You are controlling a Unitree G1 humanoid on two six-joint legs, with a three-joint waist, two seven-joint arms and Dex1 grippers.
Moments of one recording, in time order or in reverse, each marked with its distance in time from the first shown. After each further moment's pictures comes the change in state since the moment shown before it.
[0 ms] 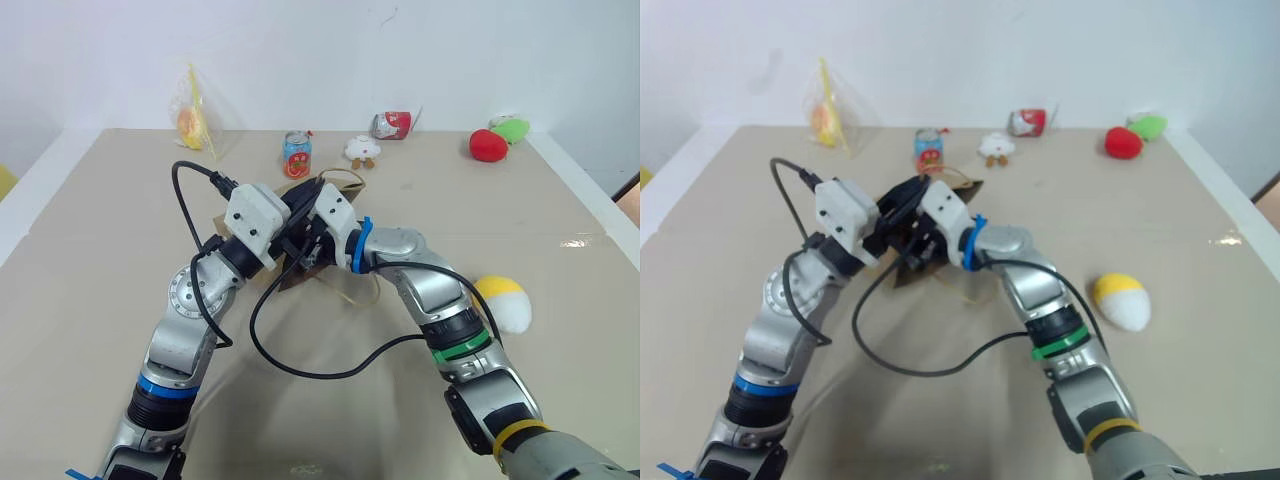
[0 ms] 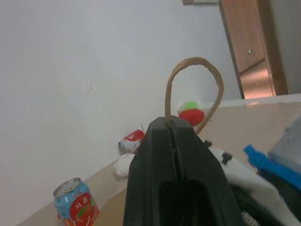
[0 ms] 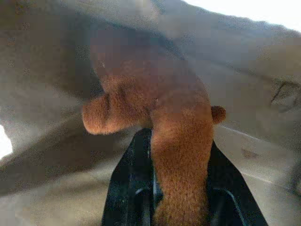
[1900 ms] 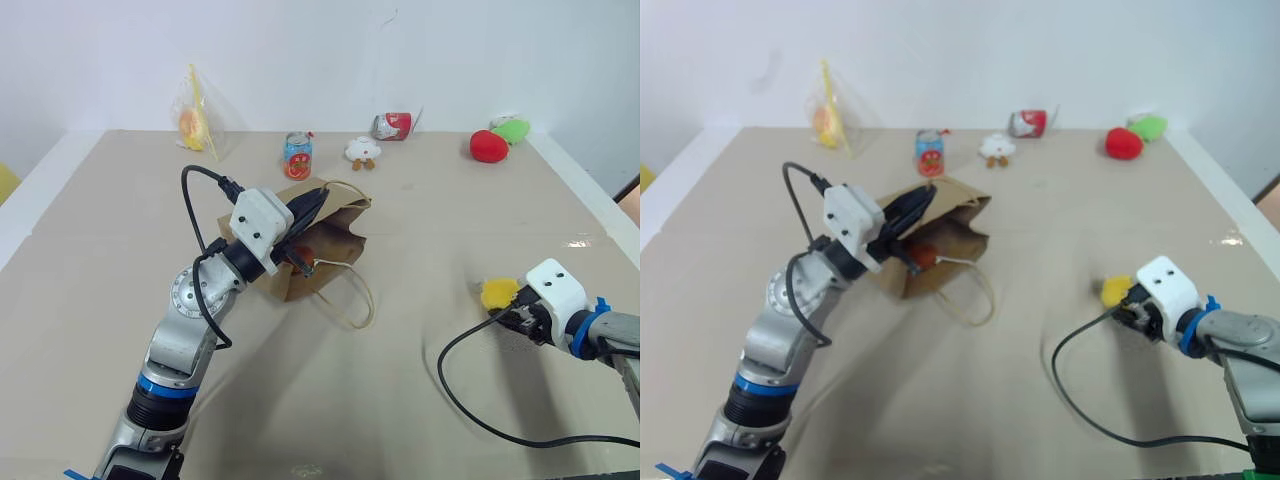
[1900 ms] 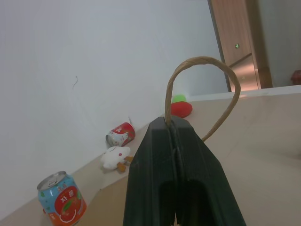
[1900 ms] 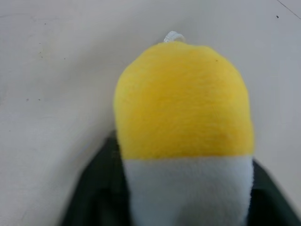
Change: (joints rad) left arm 0.000 0.014 -0.008 0.017 -0.023 0.020 -0.038; right arm 0.773 -0.714 -0.539 -0.289 0.053 0.115 0.038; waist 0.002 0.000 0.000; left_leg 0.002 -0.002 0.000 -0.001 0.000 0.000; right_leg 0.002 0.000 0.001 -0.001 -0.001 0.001
